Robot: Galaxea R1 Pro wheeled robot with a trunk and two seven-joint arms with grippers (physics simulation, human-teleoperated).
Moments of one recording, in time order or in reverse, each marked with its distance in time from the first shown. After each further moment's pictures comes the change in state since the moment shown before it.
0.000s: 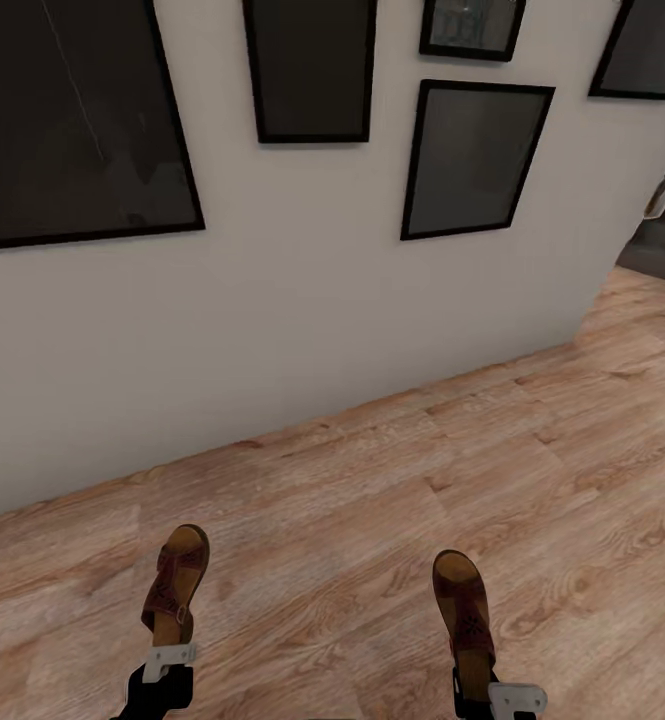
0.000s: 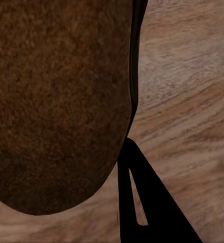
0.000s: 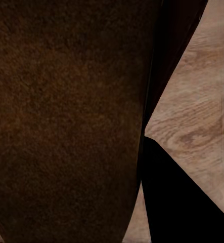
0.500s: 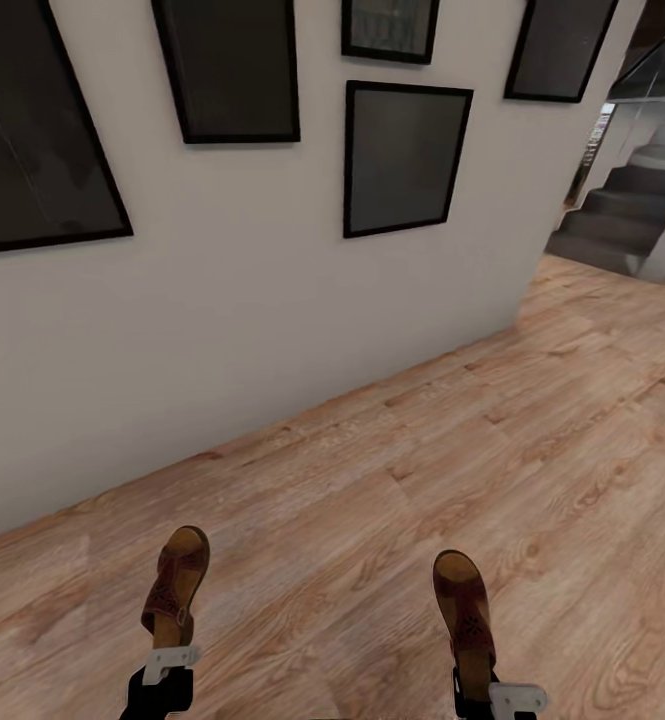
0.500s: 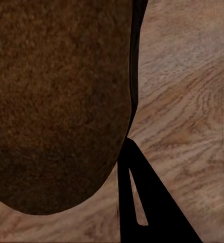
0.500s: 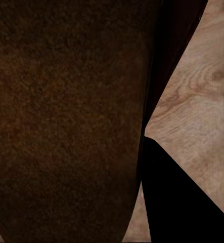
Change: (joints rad) left arm 0.005 -0.001 0.000 0.000 0.000 -0.001 -0.001; right arm 0.000 -0.001 -0.001 0.000 -0.001 0.000 0.000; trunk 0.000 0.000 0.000
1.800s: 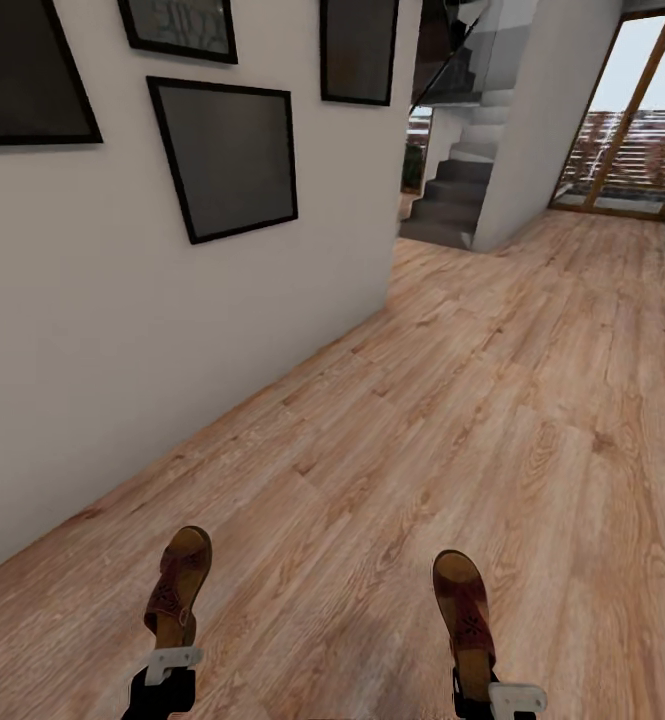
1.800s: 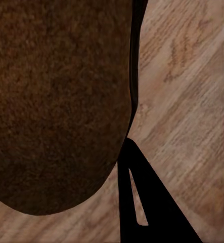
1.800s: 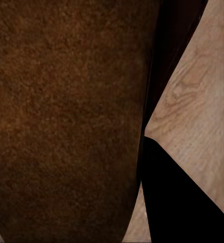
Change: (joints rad) left arm 0.000 -0.004 -0.003 0.001 -0.003 0.001 -0.005; right arm 0.000 0.001 0.000 0.000 0.000 0.000 0.000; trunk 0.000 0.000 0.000
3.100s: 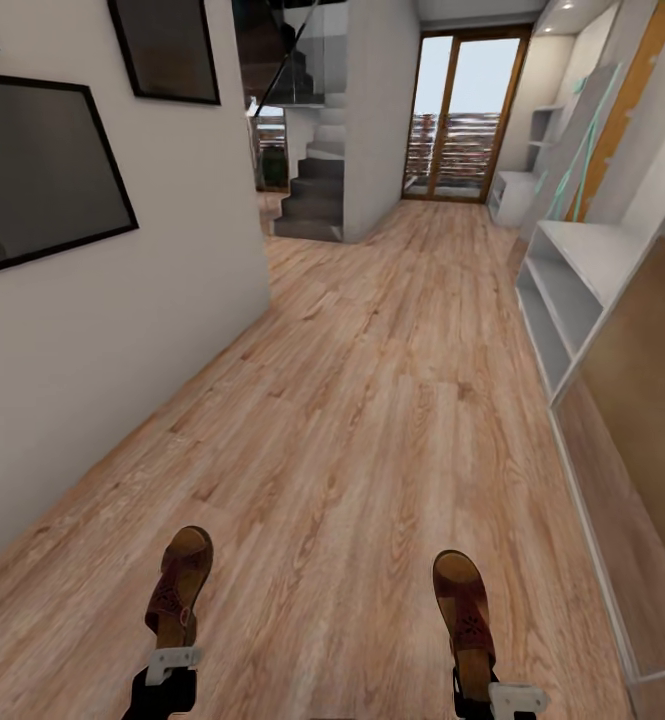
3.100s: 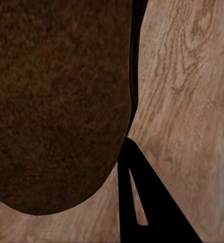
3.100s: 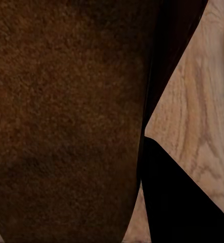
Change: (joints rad) left arm 0.000 -0.001 0.000 0.000 0.000 -0.001 -0.009; right arm 0.000 0.000 0.000 0.000 0.000 0.000 0.000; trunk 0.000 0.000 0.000
